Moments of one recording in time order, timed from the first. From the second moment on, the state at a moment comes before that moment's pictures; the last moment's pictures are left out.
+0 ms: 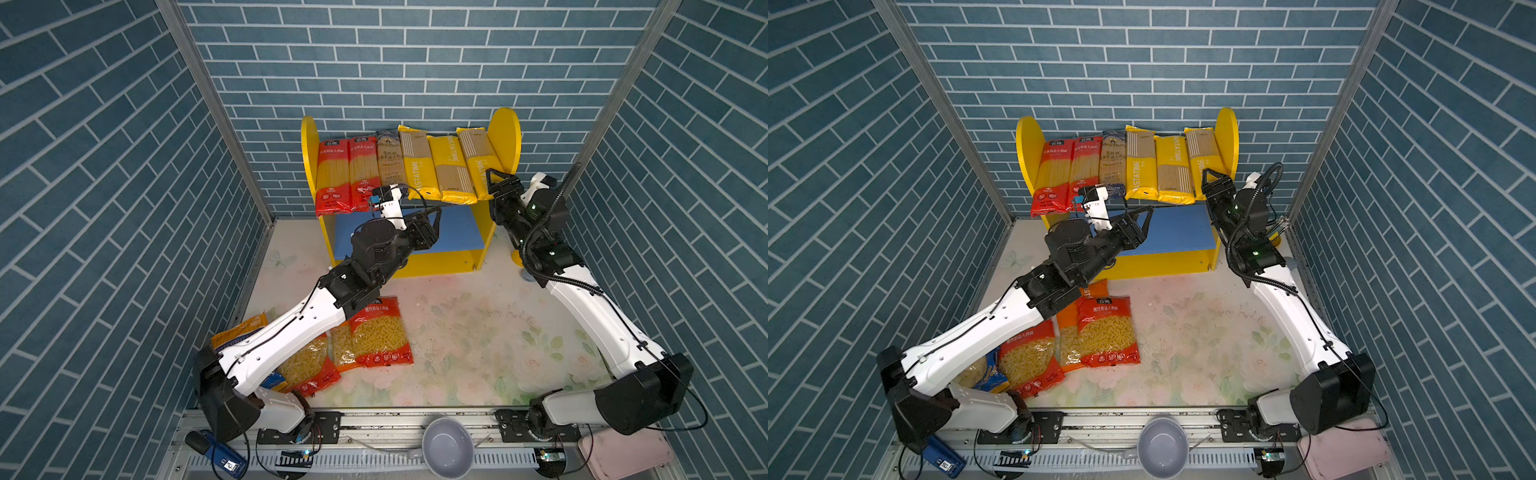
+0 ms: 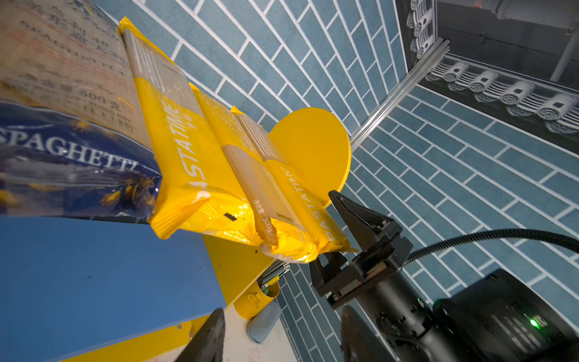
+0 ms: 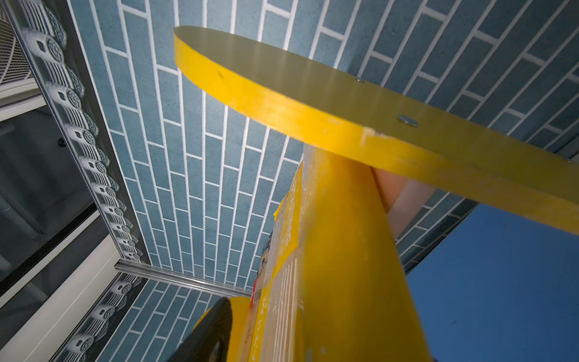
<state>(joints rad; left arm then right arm) -0.85 1.37 1.38 0.05 -0.20 -0.70 0.39 1.38 1.39 0.07 0.03 1.25</state>
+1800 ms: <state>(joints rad) -0.95 1.09 0.92 -0.09 -0.30 -0.62 0.38 1.37 1.42 -0.13 -0.22 1.00</state>
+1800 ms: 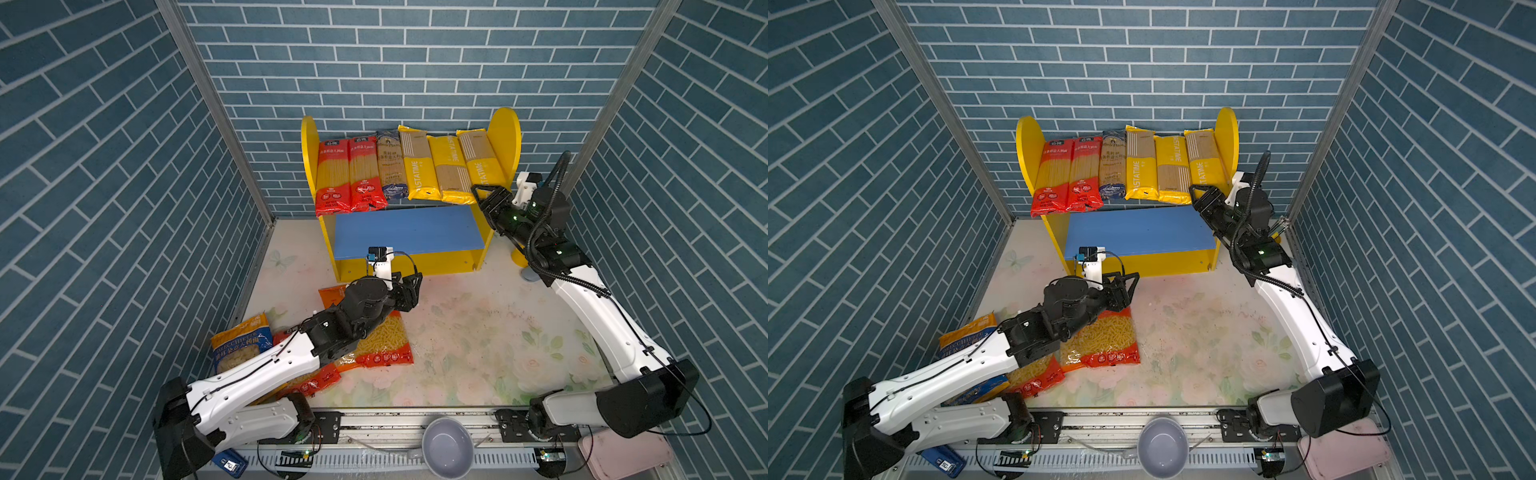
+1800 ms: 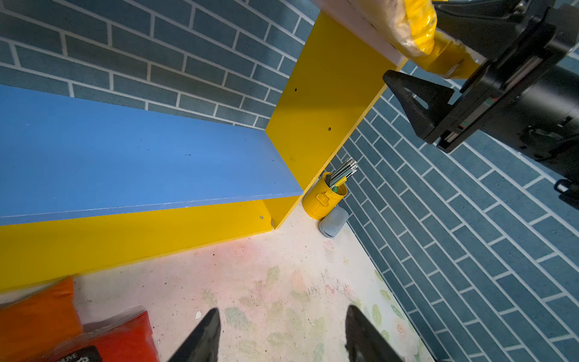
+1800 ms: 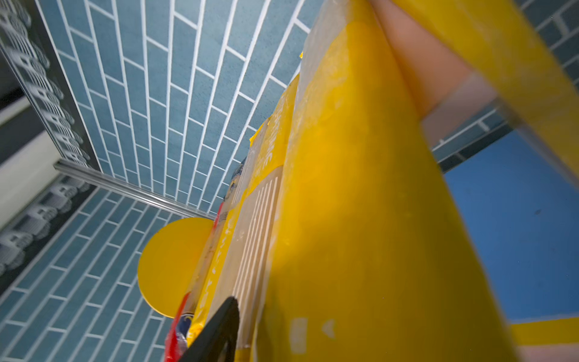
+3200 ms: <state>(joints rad) -0.92 1.03 0.65 -0.70 -0.44 -0.94 0.83 1.53 0.80 -0.04 -0.28 0.97</state>
